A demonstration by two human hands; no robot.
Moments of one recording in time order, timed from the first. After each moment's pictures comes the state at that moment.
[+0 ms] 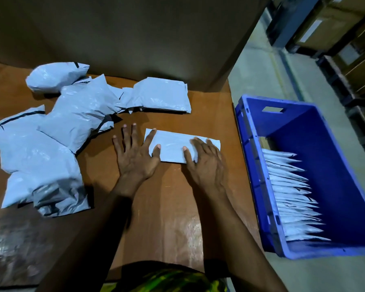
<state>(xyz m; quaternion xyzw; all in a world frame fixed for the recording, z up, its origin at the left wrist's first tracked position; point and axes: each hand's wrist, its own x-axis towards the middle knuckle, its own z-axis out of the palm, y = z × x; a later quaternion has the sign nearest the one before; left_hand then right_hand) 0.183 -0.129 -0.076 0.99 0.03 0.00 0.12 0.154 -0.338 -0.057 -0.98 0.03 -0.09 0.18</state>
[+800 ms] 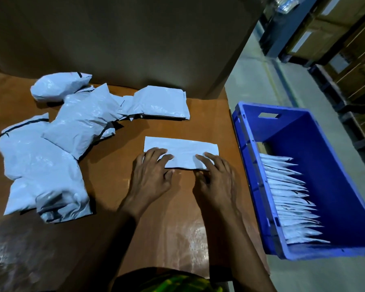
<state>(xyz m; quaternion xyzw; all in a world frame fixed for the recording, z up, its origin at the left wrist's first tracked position) 0.141 -0.146 -0.065 0.96 -0.15 0.12 0.23 0.109 -0.364 -0.046 -0.97 0.00 -0.15 0.20</state>
